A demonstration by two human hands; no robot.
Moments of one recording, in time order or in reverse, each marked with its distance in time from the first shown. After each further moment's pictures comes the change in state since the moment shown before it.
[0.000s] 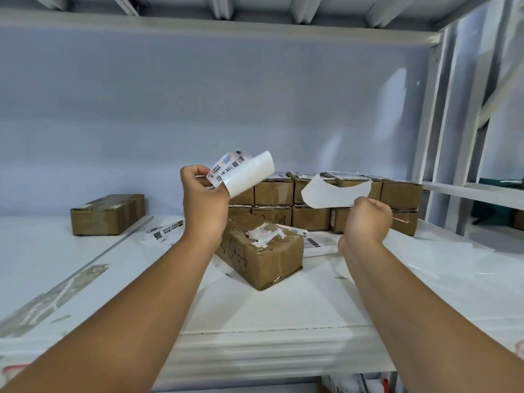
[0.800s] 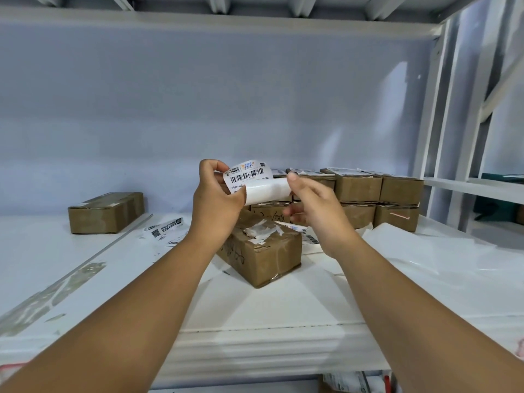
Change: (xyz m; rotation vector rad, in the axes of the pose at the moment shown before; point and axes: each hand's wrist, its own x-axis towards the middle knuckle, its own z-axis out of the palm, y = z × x) left_hand -0.010 0.001 0.004 0.283 -0.150 0.164; right_hand -0.044 -0.005 0.004 -0.325 -0.941 -0.254
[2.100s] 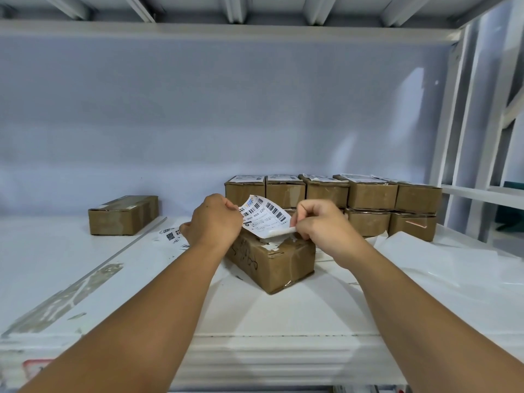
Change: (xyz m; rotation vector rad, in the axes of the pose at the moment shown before) left_hand 0.009 -0.023 -0.010 0.583 0.029 -0.336; right_hand 0.002 0.008 0.002 -0.339 -0.135 0.021
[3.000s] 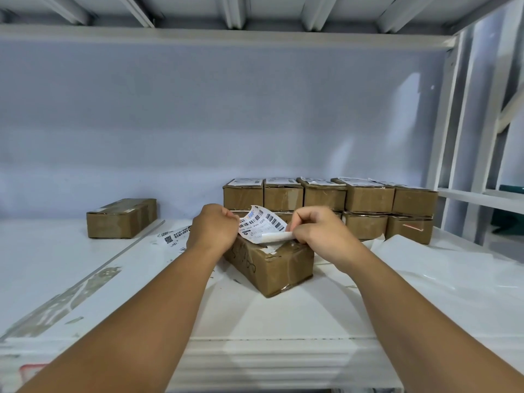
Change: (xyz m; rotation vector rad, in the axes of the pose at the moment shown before) left_hand 0.007 -0.010 0.005 -0.179 -0.105 -0.023; right_hand -0.003 -0.002 -0.001 -0.077 -0.045 0.002
